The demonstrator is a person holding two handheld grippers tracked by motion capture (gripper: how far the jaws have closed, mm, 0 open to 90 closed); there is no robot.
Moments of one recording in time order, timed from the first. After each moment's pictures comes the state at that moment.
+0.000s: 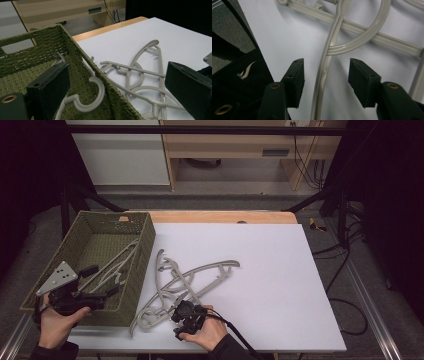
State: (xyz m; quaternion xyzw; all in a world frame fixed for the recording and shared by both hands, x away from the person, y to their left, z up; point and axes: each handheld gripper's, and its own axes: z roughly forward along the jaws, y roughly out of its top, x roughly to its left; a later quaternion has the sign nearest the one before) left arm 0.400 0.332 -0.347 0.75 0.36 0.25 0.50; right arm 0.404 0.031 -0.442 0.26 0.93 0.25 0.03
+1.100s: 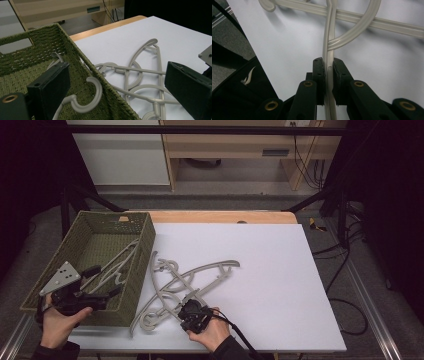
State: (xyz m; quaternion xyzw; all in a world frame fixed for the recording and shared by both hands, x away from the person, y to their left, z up) left arm 0.401 0.328 -0.348 0.75 0.36 0.25 0.50; right arm 0.408 0.015 -0.448 0.31 0.91 0.26 0.01
